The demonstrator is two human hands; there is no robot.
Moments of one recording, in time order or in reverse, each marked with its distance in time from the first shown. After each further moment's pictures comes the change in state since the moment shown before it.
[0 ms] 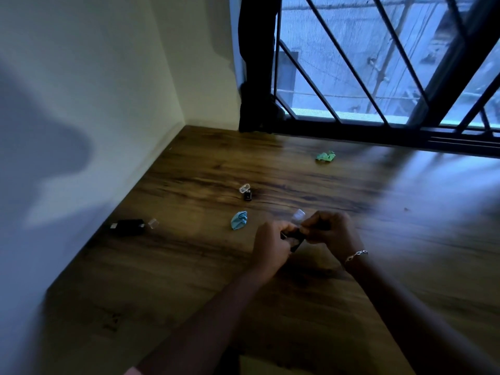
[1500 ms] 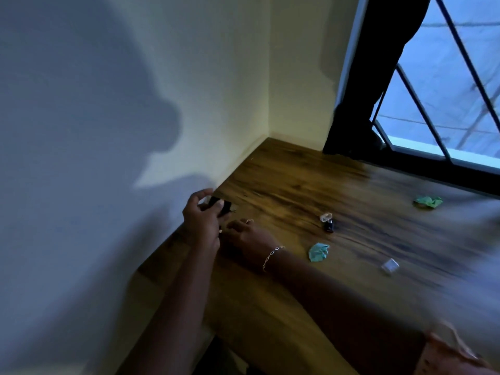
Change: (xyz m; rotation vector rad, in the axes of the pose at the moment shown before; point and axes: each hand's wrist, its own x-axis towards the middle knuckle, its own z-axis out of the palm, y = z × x) left_hand 0.008 -0.084 -0.212 -0.754 0.983 -0.280; right_hand 0.073 -0.051 0.259 -0.994 -0.628 -0.929
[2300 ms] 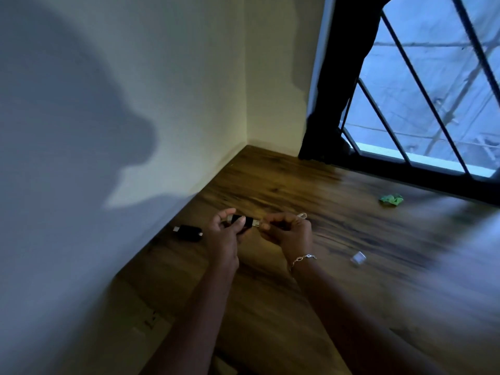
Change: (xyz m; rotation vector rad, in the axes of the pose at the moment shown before) left_hand -0.063 -0.023 0.032 -0.118 -0.192 -0.193; right_hand -0.082 0.007 -0.062 1.451 0.768 0.802
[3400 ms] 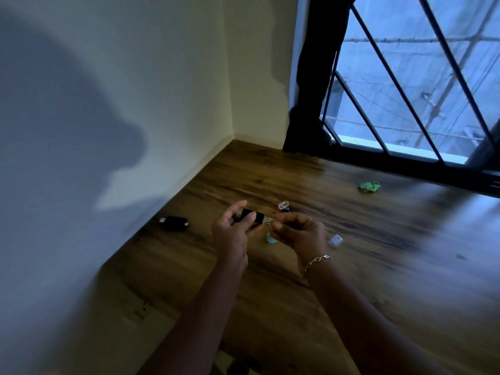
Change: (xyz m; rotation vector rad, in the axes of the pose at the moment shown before) left_hand -0.045 -0.023 0.027 0.010 -0.120 0.061; right_hand -0.038 -0.014 -0.055 0.125 -0.010 0.022
